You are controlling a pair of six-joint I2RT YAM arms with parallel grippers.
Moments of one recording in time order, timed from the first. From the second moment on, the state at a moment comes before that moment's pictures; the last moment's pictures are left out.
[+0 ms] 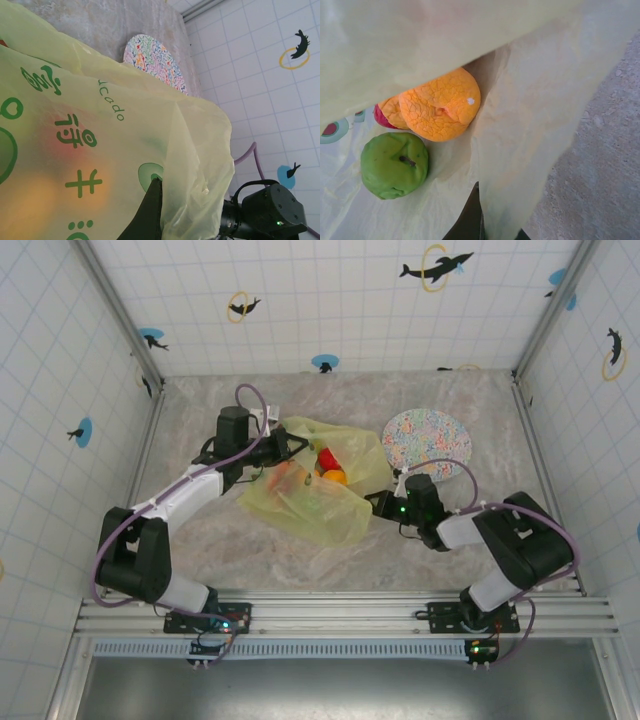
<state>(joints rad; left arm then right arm) -0.35 1.48 0.92 0.04 0.72 -0.71 0.55 1.56 0.36 0.67 -0.35 0.82</state>
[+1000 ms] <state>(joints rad) -0.25 1.36 1.12 -0.12 0.62 -0.72 0.59 1.23 0.90 0.12 -0.26 0.46</state>
